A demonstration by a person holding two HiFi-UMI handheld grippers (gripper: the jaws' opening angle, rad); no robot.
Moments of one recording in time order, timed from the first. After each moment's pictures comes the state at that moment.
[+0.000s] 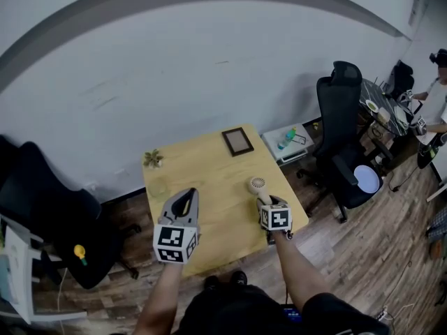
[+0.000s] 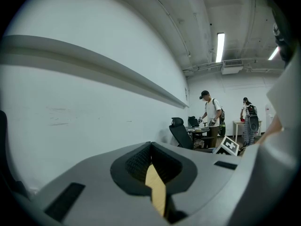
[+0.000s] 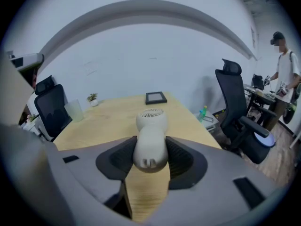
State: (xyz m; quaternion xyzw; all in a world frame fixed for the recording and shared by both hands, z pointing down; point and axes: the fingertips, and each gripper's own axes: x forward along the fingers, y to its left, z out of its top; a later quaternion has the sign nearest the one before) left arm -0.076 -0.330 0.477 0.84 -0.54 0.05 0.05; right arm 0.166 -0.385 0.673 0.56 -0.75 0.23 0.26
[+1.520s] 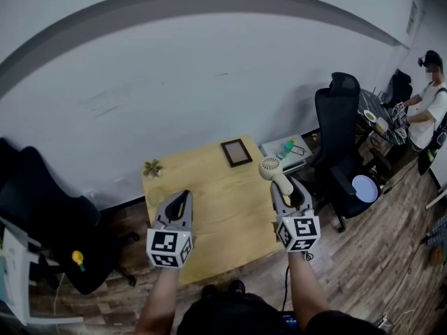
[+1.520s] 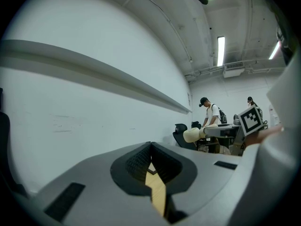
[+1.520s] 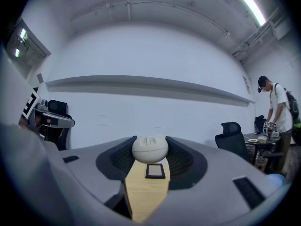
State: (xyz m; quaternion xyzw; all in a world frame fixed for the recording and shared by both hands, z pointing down) left arm -0.088 -0.336 0.443 0.83 -0.56 0.02 0.03; right arm 0.166 -0.370 0.431 0.58 -0.81 -0.02 0.03
